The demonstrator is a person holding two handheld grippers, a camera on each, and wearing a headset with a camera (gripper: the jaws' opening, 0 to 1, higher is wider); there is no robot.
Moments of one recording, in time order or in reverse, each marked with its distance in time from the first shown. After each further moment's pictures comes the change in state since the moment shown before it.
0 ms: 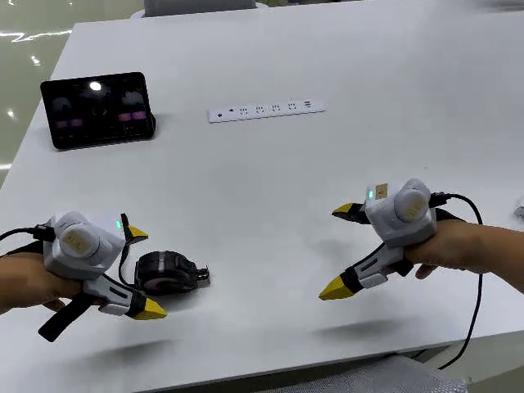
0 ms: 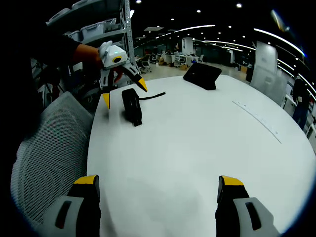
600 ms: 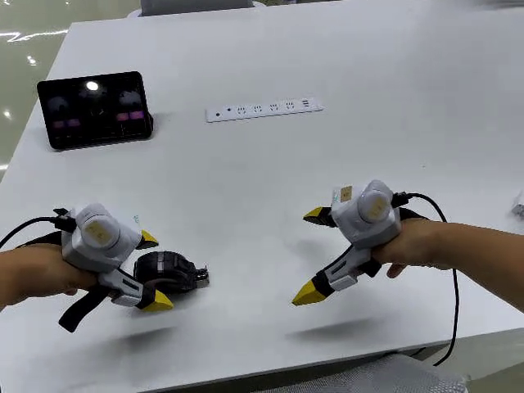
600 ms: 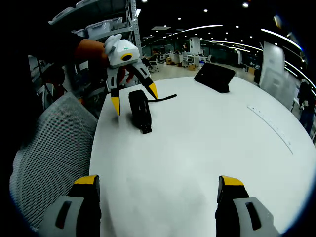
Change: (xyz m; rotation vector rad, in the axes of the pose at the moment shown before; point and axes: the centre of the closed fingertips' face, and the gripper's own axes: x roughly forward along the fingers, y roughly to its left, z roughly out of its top) left arm 0.010 -0.002 0.010 0.023 0.046 -0.036; right arm 0.037 0.021 0.023 -0.032 0.005 0.067
